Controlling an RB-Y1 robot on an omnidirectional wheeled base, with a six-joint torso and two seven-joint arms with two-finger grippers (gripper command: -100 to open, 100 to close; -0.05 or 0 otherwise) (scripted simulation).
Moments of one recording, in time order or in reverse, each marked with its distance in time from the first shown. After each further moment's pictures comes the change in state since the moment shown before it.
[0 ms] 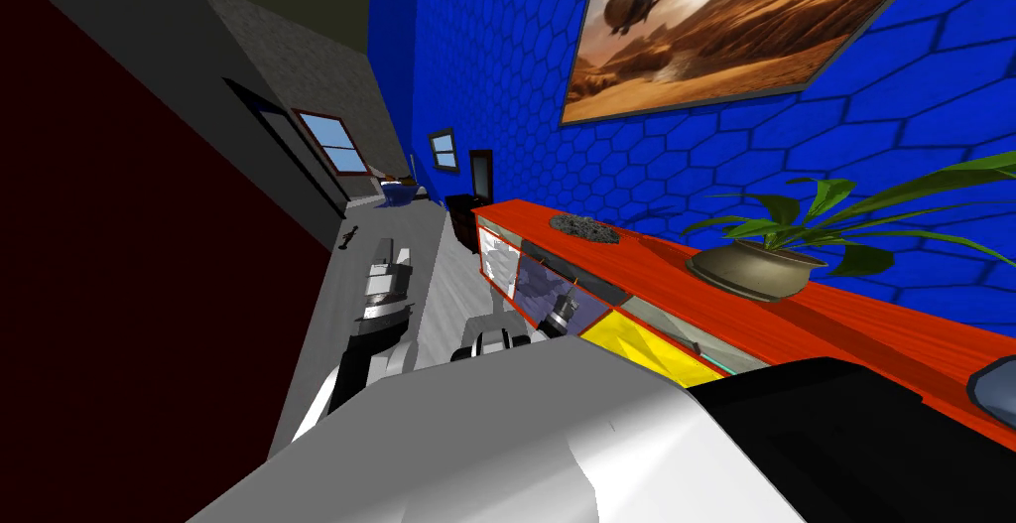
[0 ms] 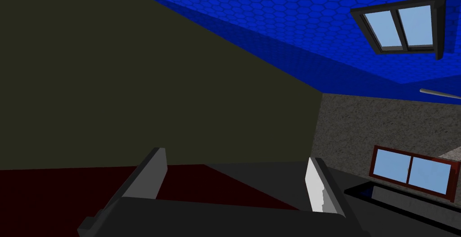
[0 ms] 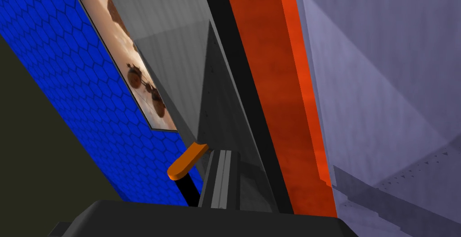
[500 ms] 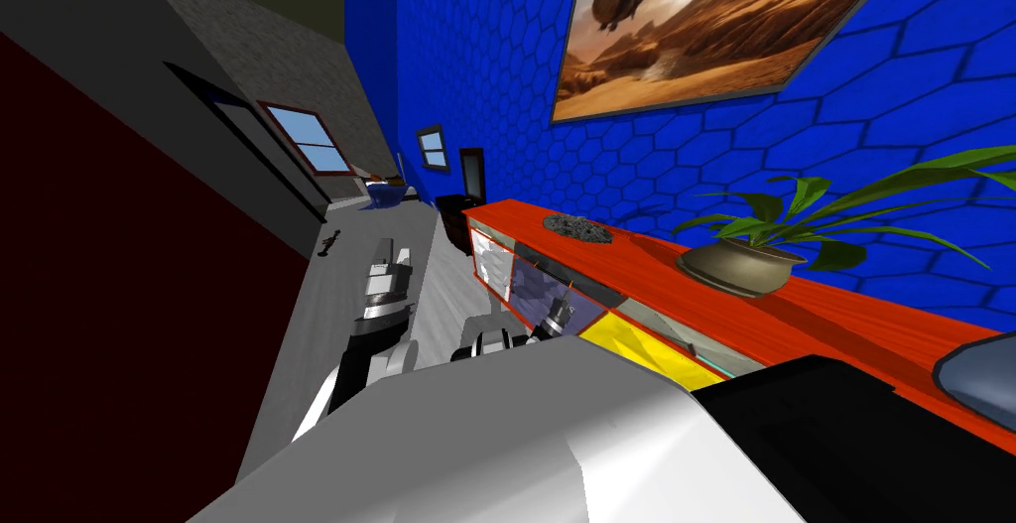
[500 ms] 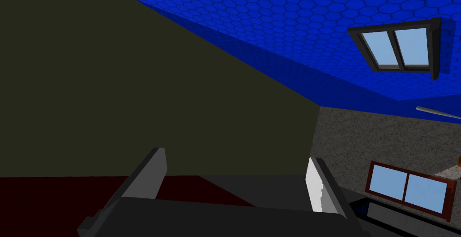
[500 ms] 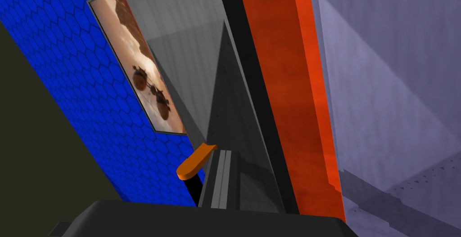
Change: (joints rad) left arm 0.000 0.000 0.000 0.000 0.000 0.000 0.000; right arm 0.076 0.081 -0.038 -0.063 0.147 -0.007 0.023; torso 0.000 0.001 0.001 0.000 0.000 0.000
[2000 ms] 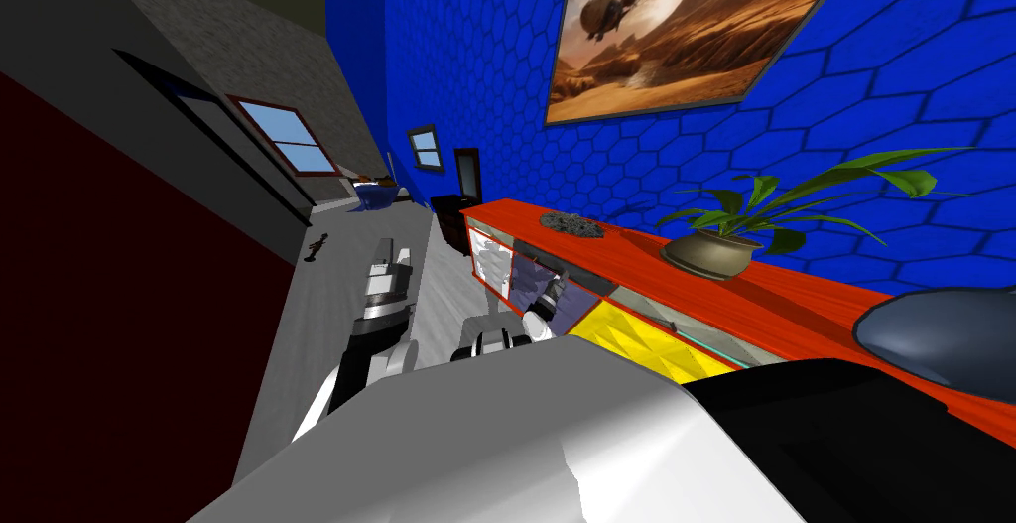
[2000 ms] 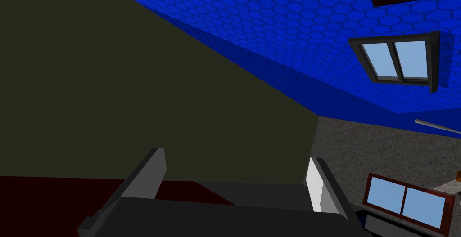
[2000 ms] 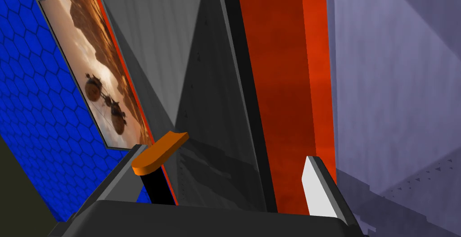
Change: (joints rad) left arm 0.000 0.000 0.000 0.000 0.000 0.000 0.000; right arm -0.133 -0.005 -0.067 -0.111 -0.161 -0.241 0.259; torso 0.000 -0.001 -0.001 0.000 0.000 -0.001
